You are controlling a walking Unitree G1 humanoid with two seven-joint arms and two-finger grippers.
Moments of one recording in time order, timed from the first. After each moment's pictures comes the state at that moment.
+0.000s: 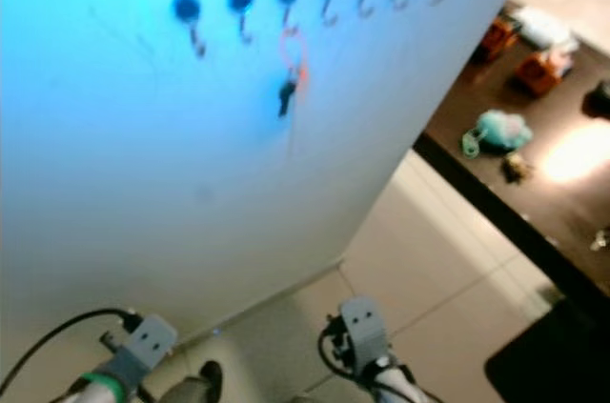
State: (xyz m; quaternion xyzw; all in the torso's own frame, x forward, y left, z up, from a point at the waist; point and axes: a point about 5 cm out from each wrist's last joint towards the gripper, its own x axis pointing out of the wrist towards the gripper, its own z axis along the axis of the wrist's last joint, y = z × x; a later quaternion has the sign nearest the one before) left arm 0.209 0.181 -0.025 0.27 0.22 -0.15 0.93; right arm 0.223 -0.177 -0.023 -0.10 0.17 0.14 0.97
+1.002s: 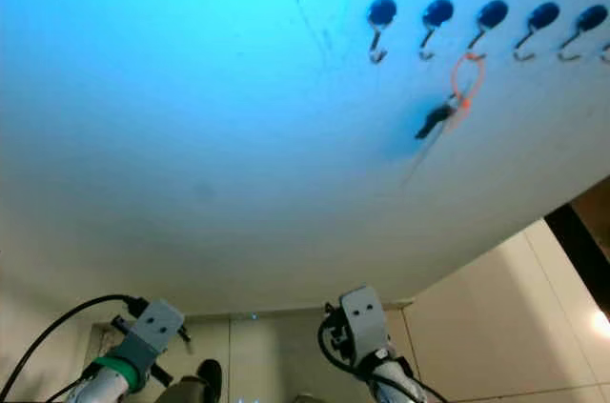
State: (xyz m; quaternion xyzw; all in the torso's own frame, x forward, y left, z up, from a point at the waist) left arm 0.222 0.171 -0.012 0.24 0.17 -0.14 0.94; right arm 0.233 -0.172 -0.018 -0.08 0.15 0.14 0.98
